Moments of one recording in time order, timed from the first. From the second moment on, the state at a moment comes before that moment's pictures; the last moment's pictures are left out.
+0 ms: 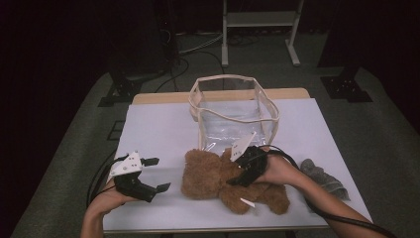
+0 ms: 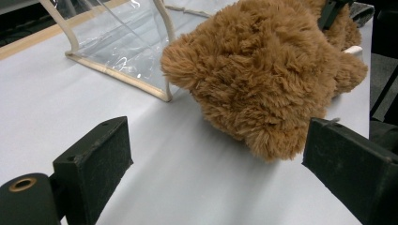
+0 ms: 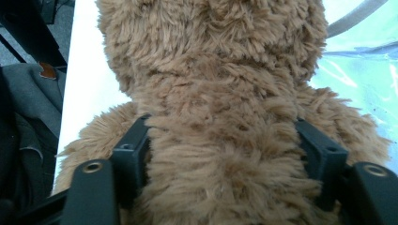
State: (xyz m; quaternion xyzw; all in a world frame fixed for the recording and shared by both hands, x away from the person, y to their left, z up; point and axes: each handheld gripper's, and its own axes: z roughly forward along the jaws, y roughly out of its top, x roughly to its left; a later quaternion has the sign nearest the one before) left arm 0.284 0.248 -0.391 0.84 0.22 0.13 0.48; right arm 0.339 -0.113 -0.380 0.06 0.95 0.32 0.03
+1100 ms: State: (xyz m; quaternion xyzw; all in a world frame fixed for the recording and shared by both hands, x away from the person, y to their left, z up) left arm 0.284 0.249 -0.392 0.84 0.22 0.13 0.48; right arm 0.343 -0.116 -0.364 0.08 0.94 0.32 0.00
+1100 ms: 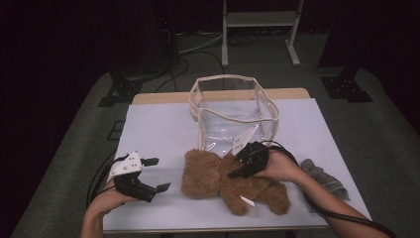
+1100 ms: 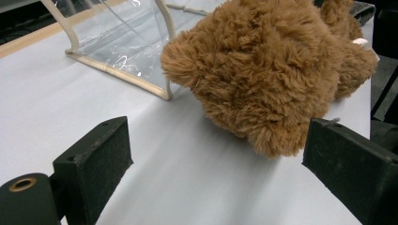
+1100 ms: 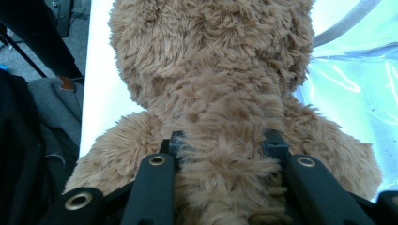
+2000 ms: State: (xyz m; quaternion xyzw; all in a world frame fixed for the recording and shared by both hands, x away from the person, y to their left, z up) left arm 0.285 0.259 -0.394 0.83 0.23 0.13 0.48; right arm 0.334 -0.124 -0.313 0.07 0.92 0.39 -0.01
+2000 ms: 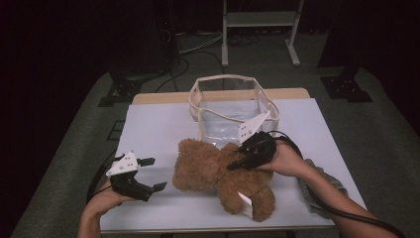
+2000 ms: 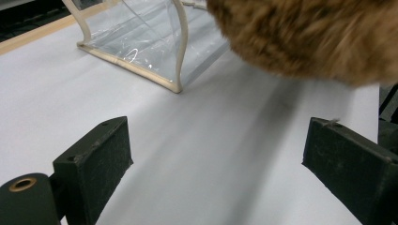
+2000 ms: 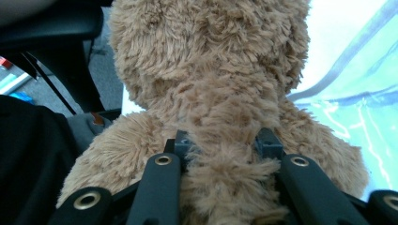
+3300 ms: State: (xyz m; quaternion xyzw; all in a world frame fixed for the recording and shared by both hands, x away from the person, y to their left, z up) left arm 0.286 0.264 -0.396 0.83 0.24 0.13 0.48; right arm 0.339 -0.097 -0.160 0.04 0.89 0.45 0.02
